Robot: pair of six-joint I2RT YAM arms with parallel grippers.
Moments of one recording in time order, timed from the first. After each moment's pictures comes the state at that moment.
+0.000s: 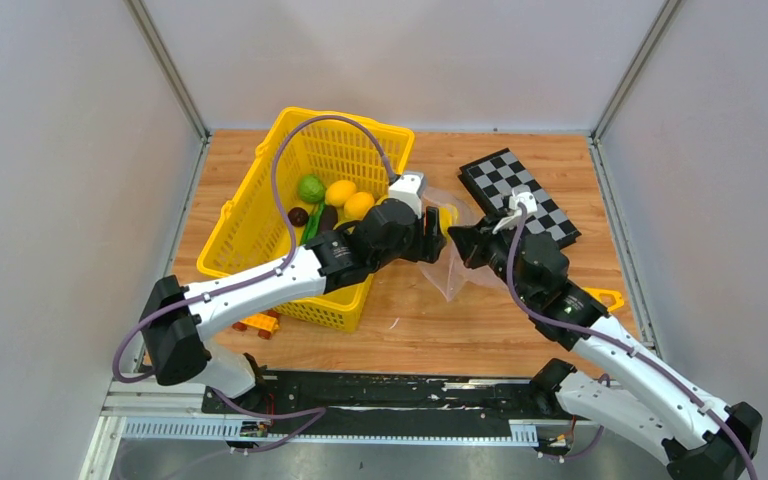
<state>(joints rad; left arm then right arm) -1.03 1.47 1.24 -0.24 -0.29 -0.57 0.71 0.79 0.70 -0.02 0.15 0.40</state>
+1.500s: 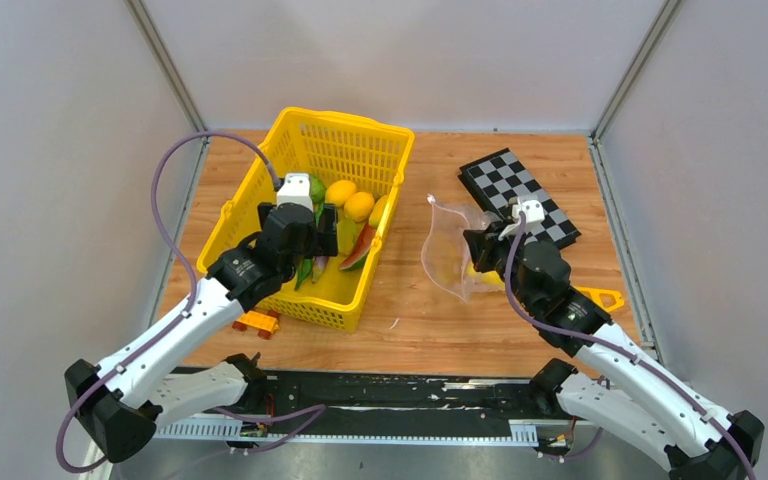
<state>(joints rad) -0.71 1.00 0.98 -0.53 -0.54 -0.38 0.70 0.73 0.64 -0.06 0.29 0.31</state>
